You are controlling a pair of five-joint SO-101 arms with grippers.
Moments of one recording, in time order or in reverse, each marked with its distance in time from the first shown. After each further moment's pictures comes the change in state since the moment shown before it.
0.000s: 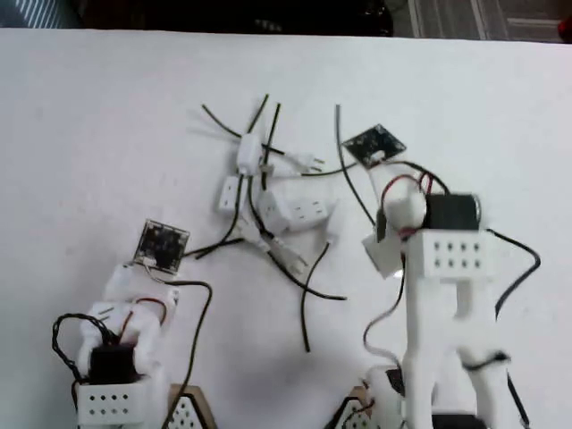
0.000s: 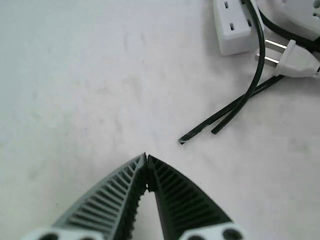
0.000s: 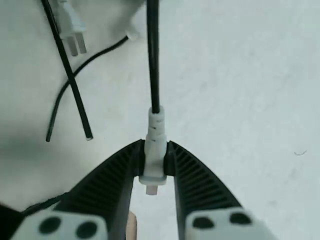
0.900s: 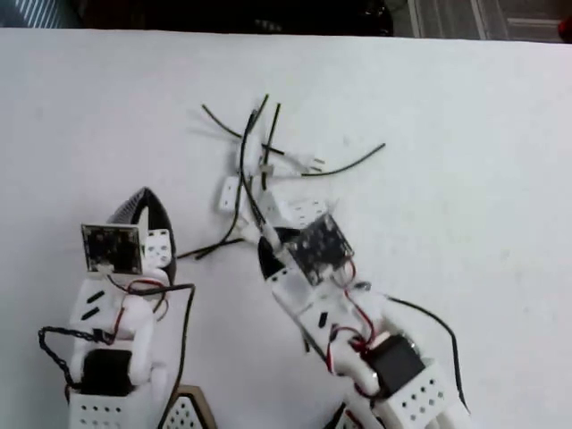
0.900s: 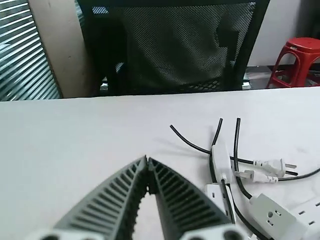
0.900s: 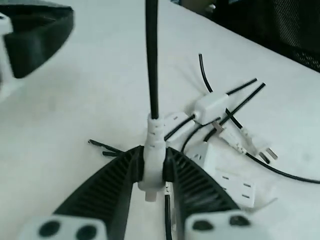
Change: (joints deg) left arm 5.3 0.0 -8.9 -24.4 18.9; right arm -35.2 -50.7 50.8 -52.1 -23.7
